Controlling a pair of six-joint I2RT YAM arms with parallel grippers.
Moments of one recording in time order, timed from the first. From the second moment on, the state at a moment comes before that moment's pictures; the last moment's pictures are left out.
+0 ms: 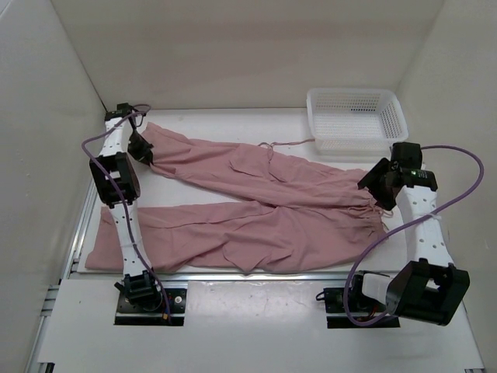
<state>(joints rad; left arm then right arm) 0.20 2.50 2.27 -1.15 0.00 -0.56 -0.15 1.19 1.05 -0.88 0.03 0.59</state>
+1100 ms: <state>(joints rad) 0.34 1.92 1.26 -0.98 0.04 -0.55 -0.15 1.06 1.03 -0.93 -0.14 0.51</state>
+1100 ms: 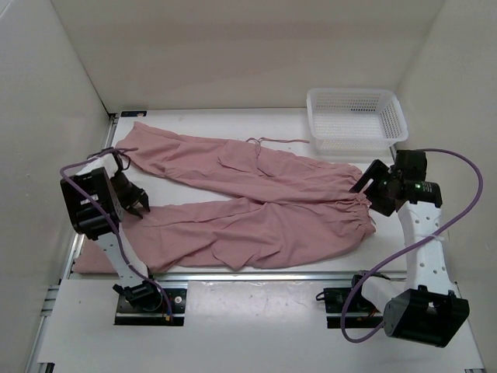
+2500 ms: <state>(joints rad) 0.30 2.25 1.90 -1.09 -0.05 -0.55 -0.15 0.98 1.02 -0.97 -0.15 0.52</state>
